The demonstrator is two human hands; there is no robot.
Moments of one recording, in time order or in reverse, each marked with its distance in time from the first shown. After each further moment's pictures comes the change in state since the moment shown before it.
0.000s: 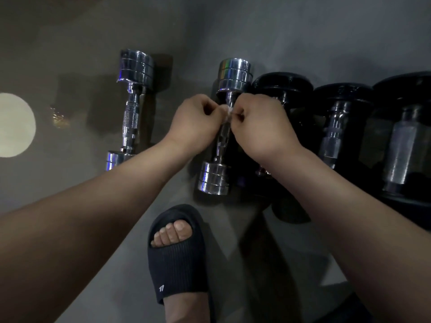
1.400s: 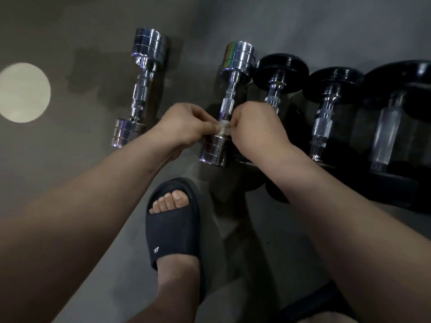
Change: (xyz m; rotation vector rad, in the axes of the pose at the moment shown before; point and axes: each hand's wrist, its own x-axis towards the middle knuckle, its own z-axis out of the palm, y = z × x) left_hand -0.061 -0.011 -0.019 -0.107 -0.138 -0.191; right_hand -0.039 -0.010 0.012 -0.185 -0.193 0.126
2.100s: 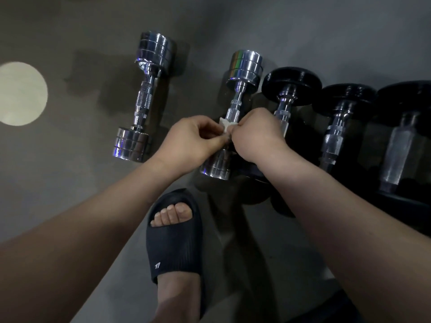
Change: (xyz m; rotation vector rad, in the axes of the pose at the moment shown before) left_hand -0.006 -0.011 -0.002 0.070 0.050 0.155; right_hand 0.017 -0.019 -0.005 0.354 -0.074 0.293
